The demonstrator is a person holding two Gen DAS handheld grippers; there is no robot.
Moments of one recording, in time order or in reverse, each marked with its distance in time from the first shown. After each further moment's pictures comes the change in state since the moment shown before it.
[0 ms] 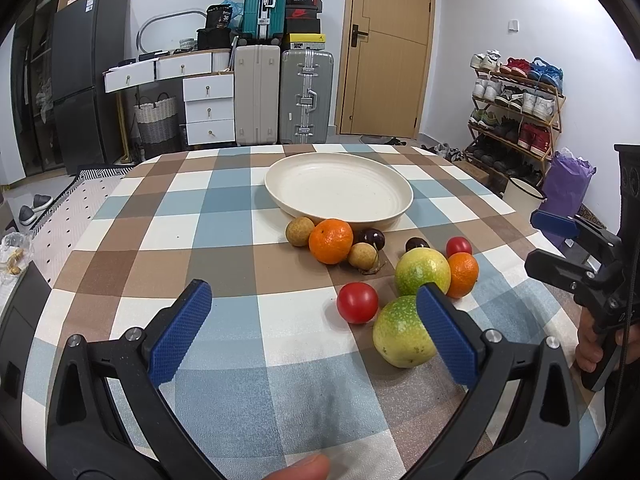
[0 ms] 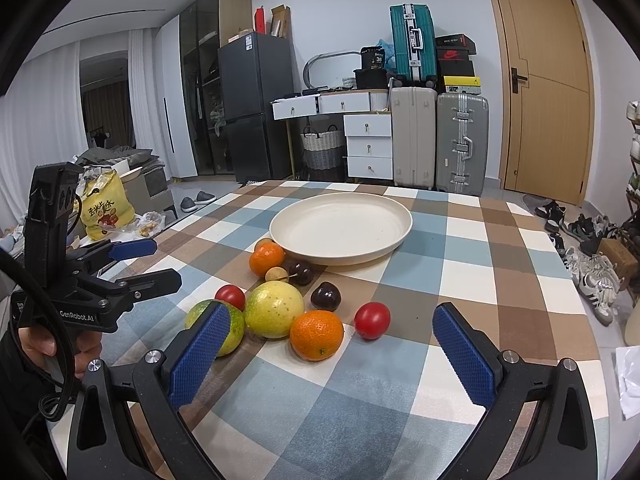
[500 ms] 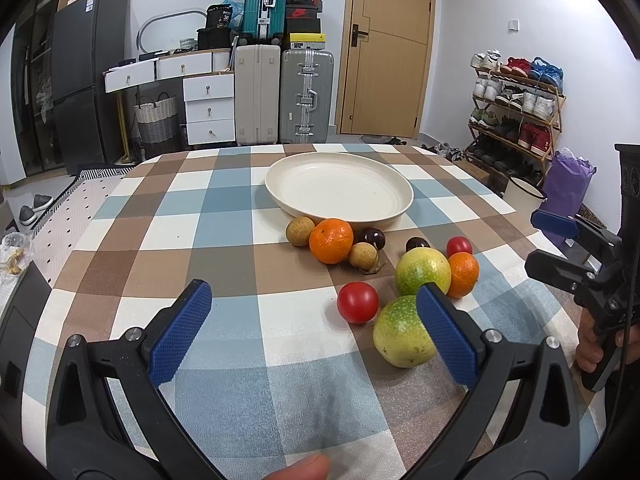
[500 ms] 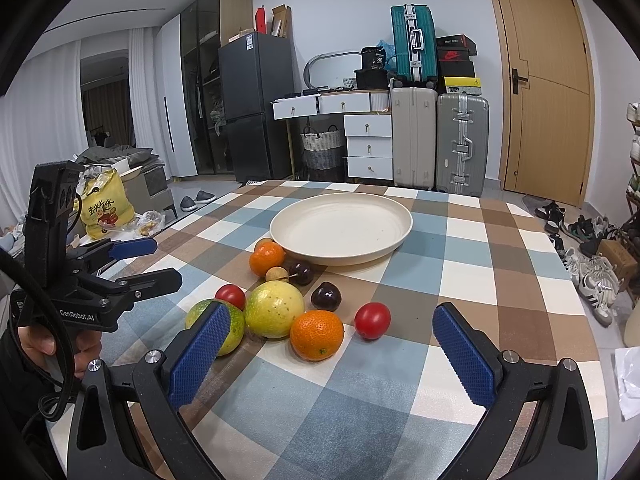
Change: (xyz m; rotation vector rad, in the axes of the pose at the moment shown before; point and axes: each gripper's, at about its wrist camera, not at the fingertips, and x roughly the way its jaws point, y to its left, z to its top) left arm 0.000 0.000 0.000 0.001 0.001 0.001; right arm 0.000 0.000 0.000 0.000 0.002 -0.001
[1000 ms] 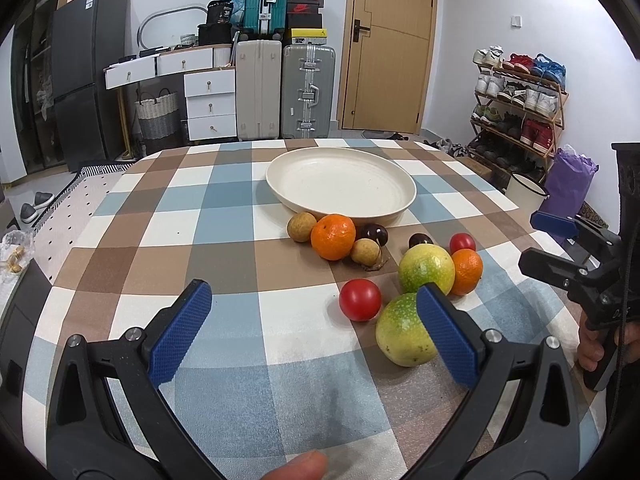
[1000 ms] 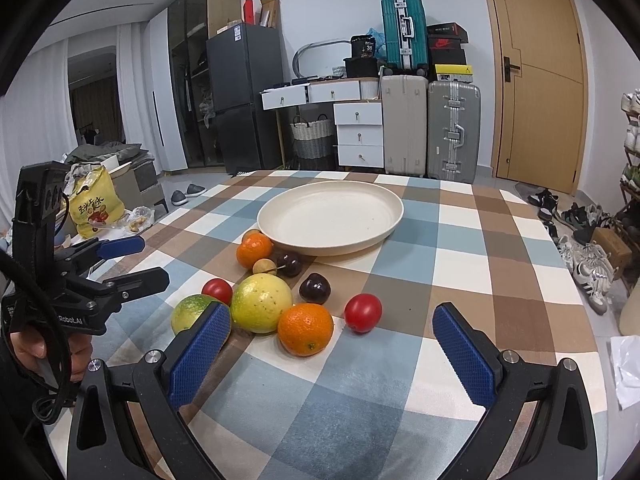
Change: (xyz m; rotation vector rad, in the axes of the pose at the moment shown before) left arm 0.007 -0.001 -0.001 0.001 0.019 0.013; right arm 0.009 -0.002 0.000 0.025 0.053 -0.040
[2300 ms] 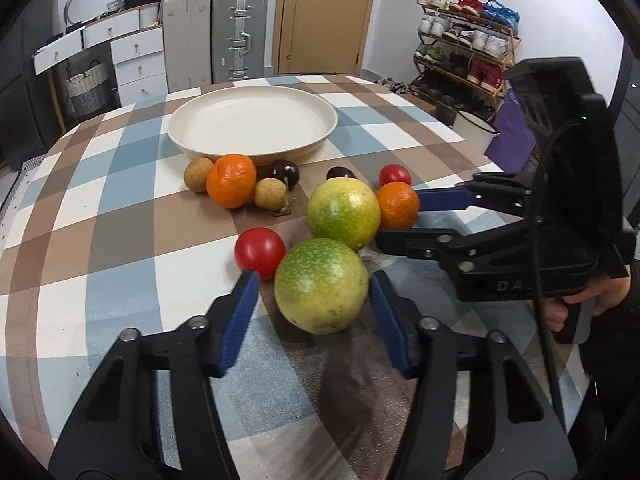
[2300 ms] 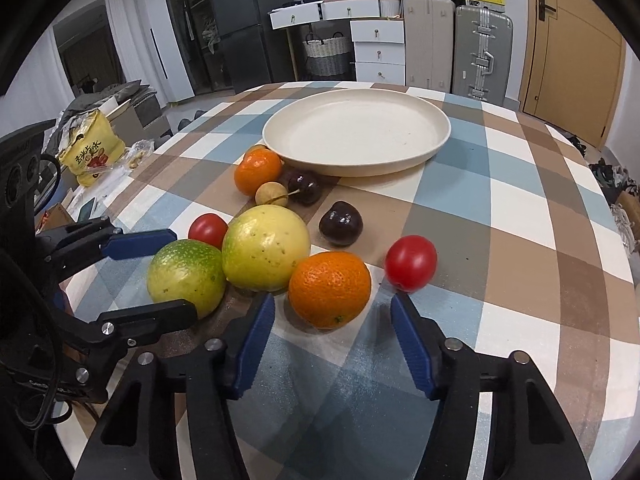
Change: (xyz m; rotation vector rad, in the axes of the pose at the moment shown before) left arm 0.035 -0.045 -0.008 0.112 0.230 -0.223; right arm 0.073 0.016 -0.001 -0.017 0.332 0.061
